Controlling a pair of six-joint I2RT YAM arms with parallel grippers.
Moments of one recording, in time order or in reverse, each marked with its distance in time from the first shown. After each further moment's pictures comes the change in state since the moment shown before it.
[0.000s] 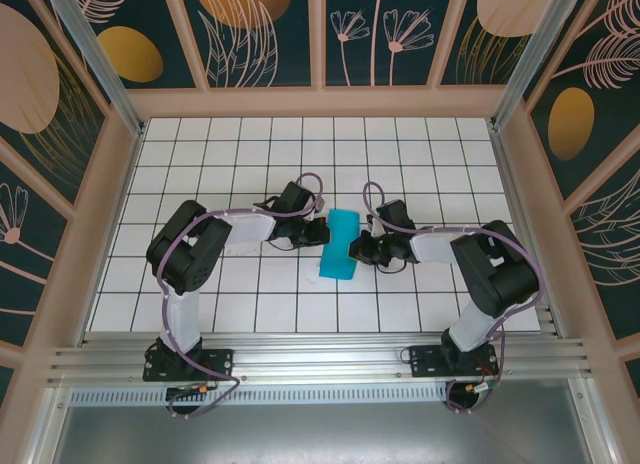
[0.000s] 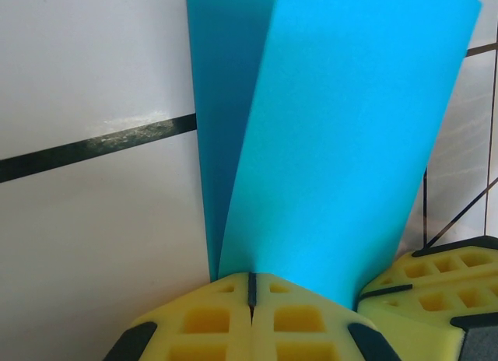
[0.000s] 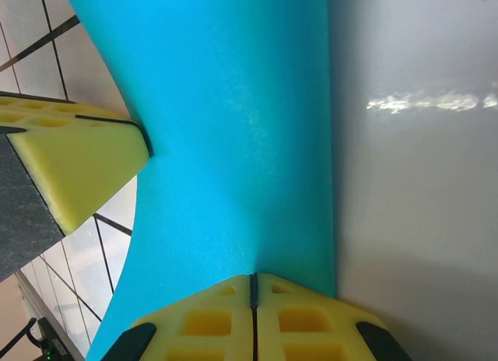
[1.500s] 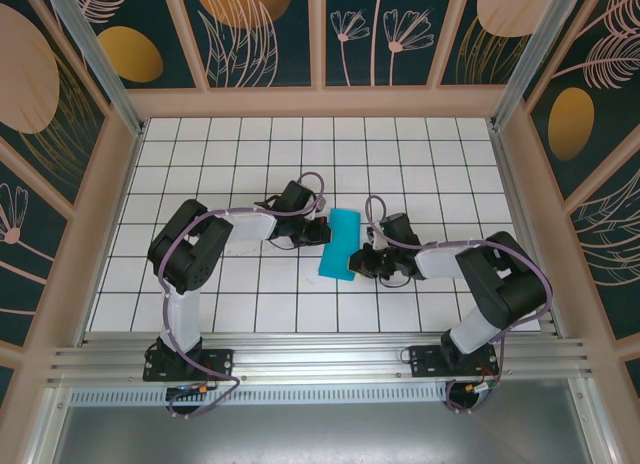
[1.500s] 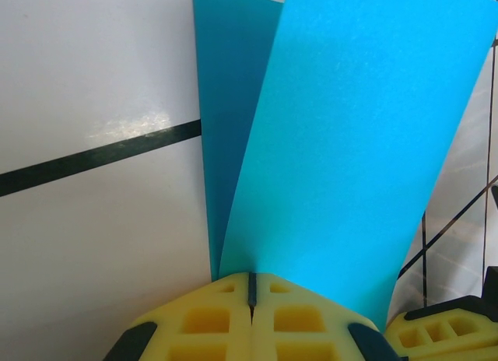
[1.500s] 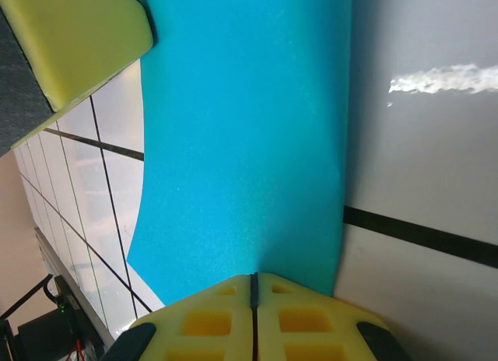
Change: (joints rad) left arm 0.000 0.011 0.016 -0.008 0.003 0.019; right arm 0.038 -0.080 -0.150 0.123 -0.060 0.044
